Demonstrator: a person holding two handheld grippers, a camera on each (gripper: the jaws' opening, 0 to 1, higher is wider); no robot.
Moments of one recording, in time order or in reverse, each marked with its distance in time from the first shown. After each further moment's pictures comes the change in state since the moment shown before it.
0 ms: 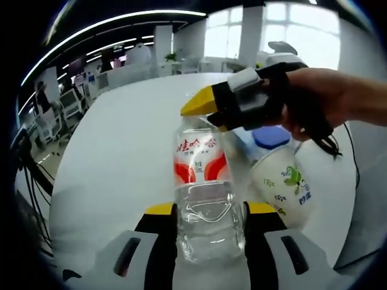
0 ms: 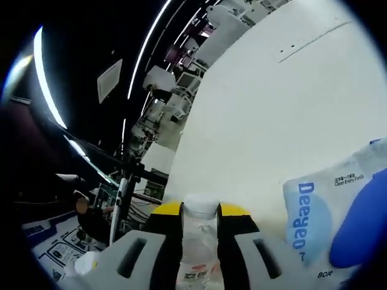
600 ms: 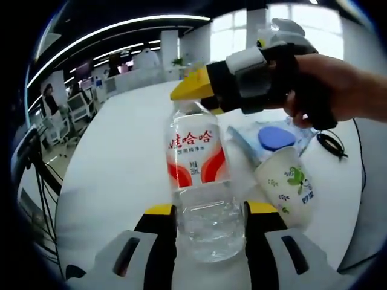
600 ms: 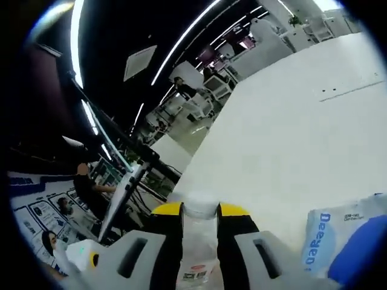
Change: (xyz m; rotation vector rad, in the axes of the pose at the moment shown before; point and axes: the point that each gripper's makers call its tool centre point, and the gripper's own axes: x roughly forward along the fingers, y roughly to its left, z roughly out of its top) left arm -0.005 0.007 0.002 0.007 -0.040 0.063; right arm 0.003 0.049 0.007 -0.332 -0.025 0.078
